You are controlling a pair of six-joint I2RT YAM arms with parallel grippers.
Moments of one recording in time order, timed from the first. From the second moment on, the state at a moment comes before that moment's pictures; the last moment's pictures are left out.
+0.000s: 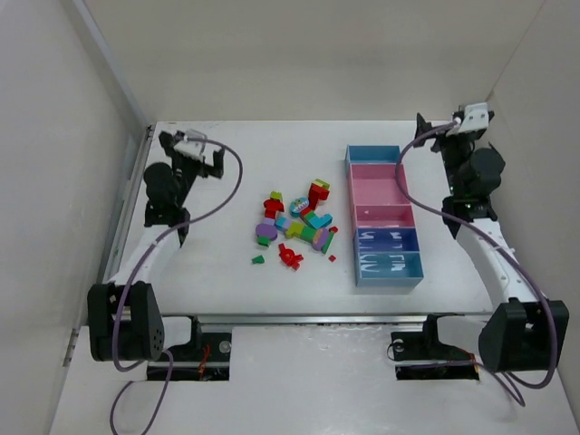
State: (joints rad) left arm -0.01 1.26 0.64 0.67 0.32 0.16; right arm 0.02 1.19 0.86 0.64 -0.07 -0.14
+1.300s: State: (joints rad) left arm -0.60 2.07 1.66 -0.31 0.42 0.29; right arm 0.26 1.29 1.03 0.16 0.00 -0.07
